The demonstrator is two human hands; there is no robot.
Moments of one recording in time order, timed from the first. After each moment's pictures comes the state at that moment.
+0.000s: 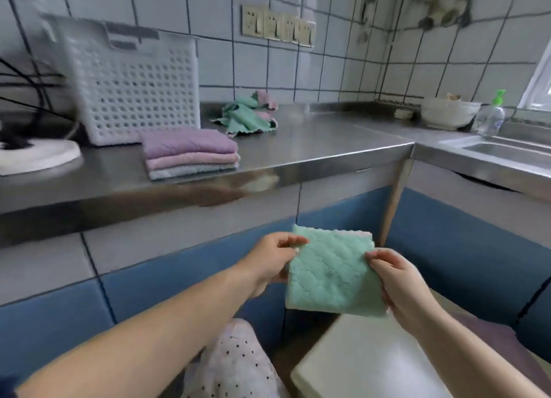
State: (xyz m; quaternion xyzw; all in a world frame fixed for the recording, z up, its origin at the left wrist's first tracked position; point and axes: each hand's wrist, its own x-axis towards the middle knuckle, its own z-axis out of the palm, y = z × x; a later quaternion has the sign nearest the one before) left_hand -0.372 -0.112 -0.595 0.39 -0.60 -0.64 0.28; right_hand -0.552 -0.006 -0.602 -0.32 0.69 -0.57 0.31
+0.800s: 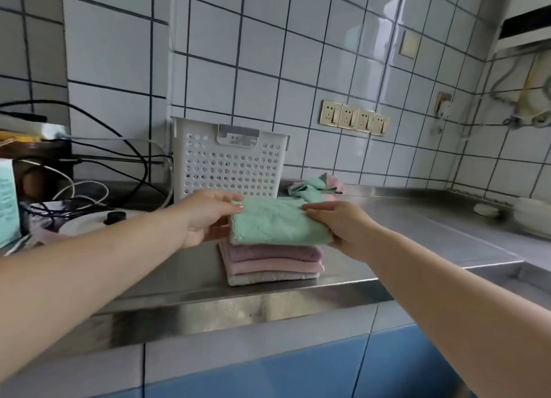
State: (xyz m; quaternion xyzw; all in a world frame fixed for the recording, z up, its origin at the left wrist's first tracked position) left_hand -0.187 -0.247 -0.417 0.48 -0.56 -0.46 0.49; right_hand -0.408 -0.237 -0.410 -0.53 0.55 -0.48 0.42
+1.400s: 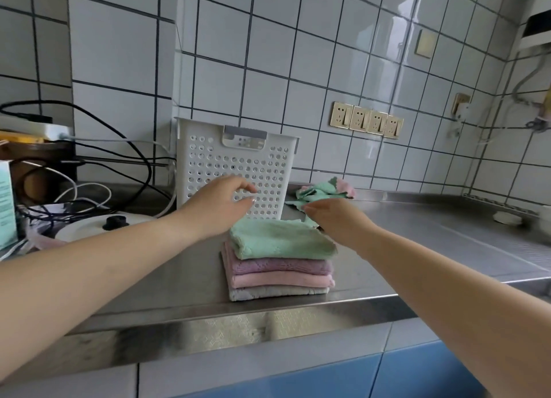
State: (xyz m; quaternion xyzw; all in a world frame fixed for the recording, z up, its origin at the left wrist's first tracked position) left_hand -0.187 -0.256 -0.406 0.51 -0.76 -0.10 0.40; right_hand -0.398 -0.259 -0.397 -0.71 0.63 -0.30 0.12
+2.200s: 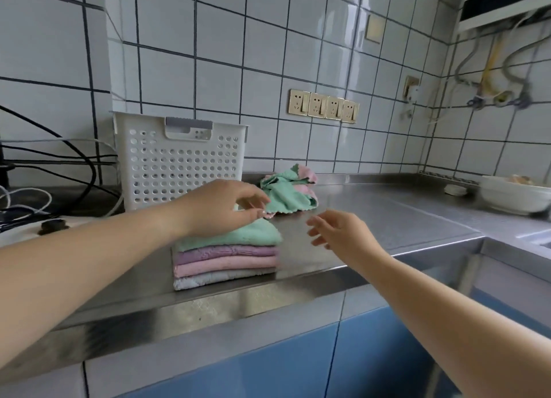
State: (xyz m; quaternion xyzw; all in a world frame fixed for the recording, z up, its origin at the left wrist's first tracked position) left_hand -0.248 -0.246 -0.399 0.37 -0.89 -0.05 0.26; right_hand -0.480 -0.228 -0.443 -0.66 0.61 -0.42 0.14
